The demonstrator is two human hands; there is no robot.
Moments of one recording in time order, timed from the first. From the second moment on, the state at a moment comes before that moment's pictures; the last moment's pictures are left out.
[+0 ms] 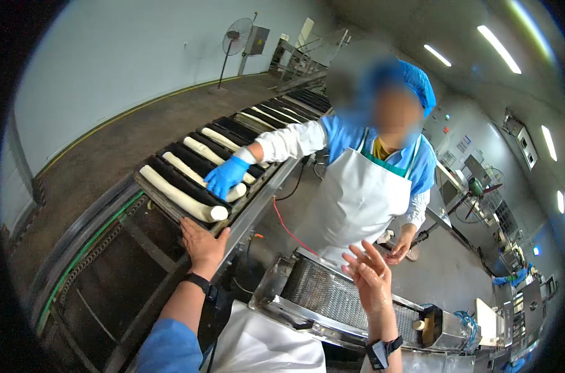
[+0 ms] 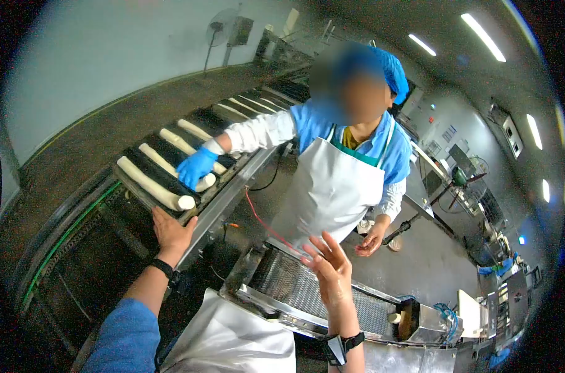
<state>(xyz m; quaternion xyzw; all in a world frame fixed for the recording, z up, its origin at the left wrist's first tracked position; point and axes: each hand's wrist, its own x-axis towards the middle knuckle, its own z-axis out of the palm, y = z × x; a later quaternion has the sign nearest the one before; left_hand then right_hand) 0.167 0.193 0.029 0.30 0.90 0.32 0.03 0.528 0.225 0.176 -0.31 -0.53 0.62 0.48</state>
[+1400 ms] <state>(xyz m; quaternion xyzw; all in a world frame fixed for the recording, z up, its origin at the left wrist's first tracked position) 0.159 0.191 0.036 0.30 0.91 0.28 0.02 0.676 0.130 -0.039 -0.67 -0.48 0.06 0.56</state>
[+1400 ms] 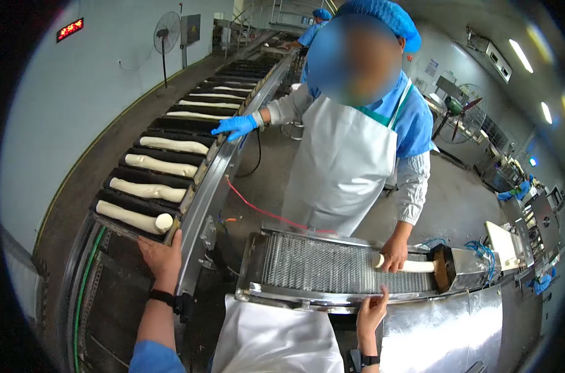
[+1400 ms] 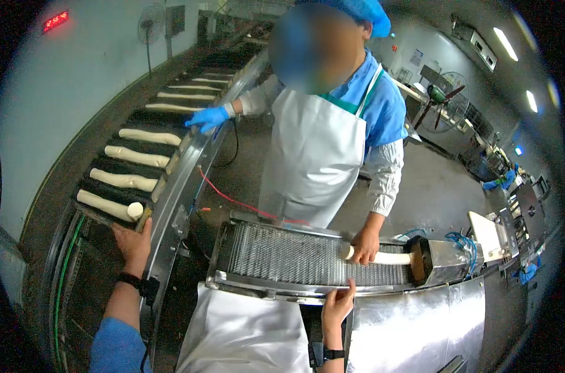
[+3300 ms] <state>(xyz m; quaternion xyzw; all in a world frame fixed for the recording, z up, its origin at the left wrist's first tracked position) 0.159 0.184 0.033 0.27 0.90 0.33 0.05 0.690 0.060 -0.031 -0.67 -0.26 0.39 0.57</state>
